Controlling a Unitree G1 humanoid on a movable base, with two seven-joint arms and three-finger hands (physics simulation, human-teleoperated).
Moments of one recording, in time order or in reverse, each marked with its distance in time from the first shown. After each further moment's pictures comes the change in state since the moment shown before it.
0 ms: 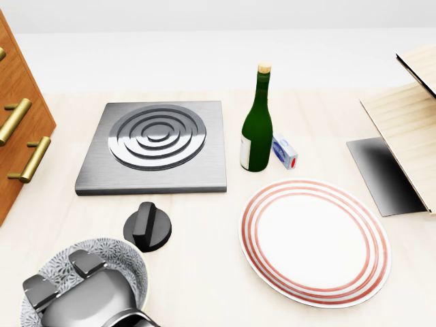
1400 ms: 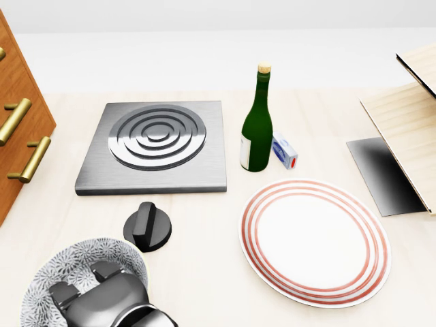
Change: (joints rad) left arm 0.000 -0.001 0.001 -0.004 -0.007 0.000 -0.003; right arm -0.034 0.000 -0.083 0.138 0.062 0.000 0.000
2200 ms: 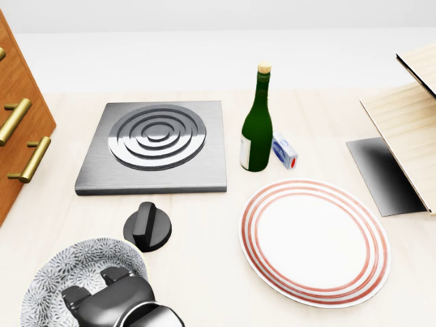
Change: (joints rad) left arm 0.001 0.000 0.000 -0.002 -0.001 0.000 -0.003; right arm -0.032 0.000 -0.046 0.092 0.034 0.000 0.000
